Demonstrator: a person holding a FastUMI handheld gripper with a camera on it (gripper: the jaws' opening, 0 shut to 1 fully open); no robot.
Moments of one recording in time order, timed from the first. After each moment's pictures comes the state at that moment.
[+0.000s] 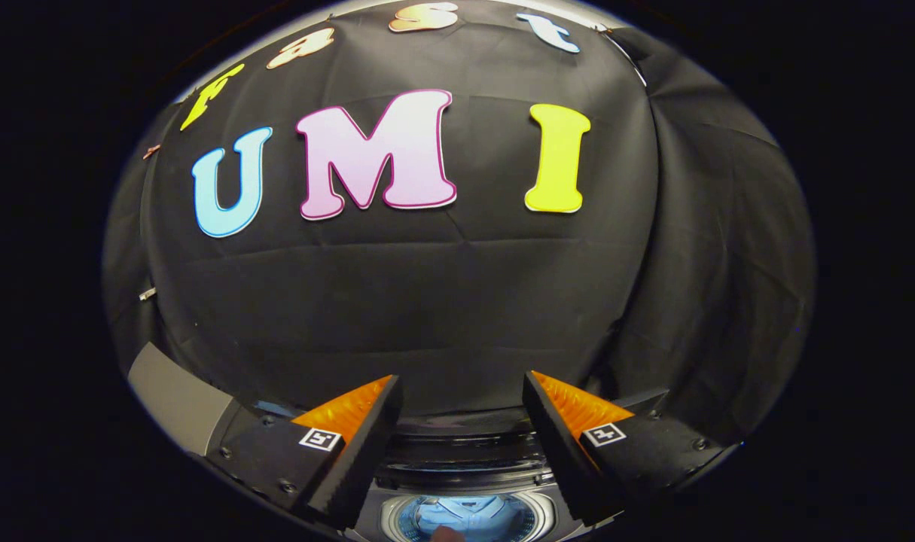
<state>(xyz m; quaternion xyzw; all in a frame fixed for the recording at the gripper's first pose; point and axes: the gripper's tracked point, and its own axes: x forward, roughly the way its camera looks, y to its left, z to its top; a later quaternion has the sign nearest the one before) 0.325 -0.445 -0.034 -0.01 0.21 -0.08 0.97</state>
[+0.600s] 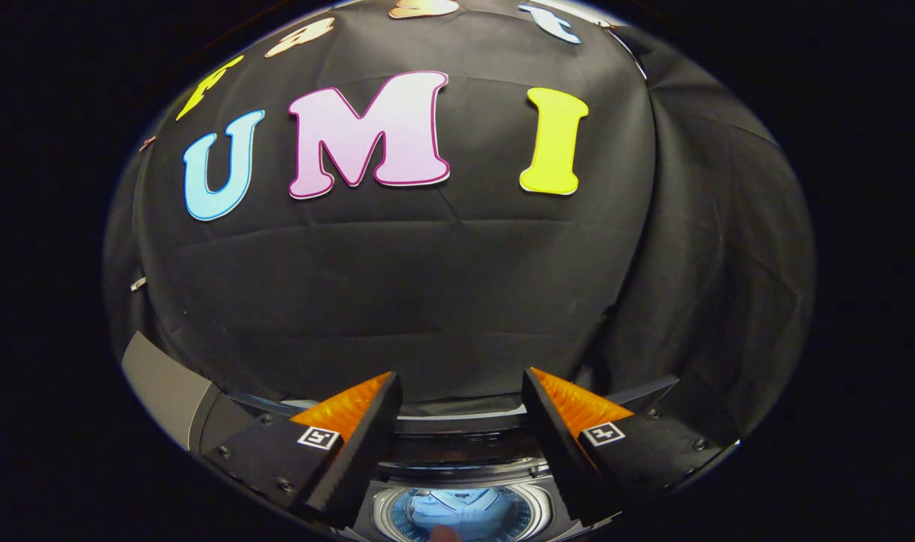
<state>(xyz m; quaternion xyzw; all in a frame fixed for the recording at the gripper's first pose) 0.320 -0.452 -0.048 -0.02 0.23 -0.09 0.97</state>
